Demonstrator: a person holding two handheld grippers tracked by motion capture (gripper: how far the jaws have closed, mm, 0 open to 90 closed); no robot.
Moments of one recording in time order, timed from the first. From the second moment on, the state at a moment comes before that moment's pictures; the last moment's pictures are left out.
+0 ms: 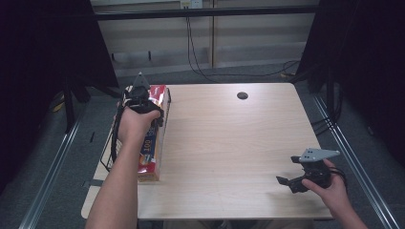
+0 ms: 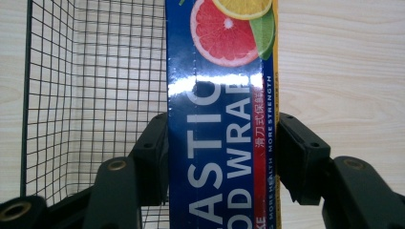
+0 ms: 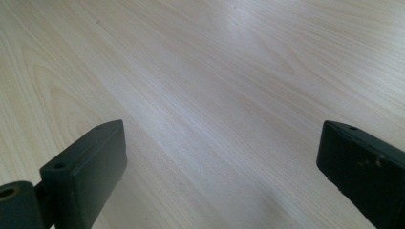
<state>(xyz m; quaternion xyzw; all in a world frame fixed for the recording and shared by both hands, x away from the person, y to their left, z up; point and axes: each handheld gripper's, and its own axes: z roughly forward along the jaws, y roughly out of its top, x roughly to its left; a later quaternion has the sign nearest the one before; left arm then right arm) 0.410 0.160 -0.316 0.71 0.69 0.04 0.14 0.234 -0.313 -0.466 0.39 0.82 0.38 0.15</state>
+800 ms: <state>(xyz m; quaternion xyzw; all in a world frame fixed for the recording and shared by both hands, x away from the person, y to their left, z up) 0.414 0.182 -0.325 0.71 0.69 0.04 0.12 0.234 -0.312 -0.467 0.39 0.82 0.38 0.15</state>
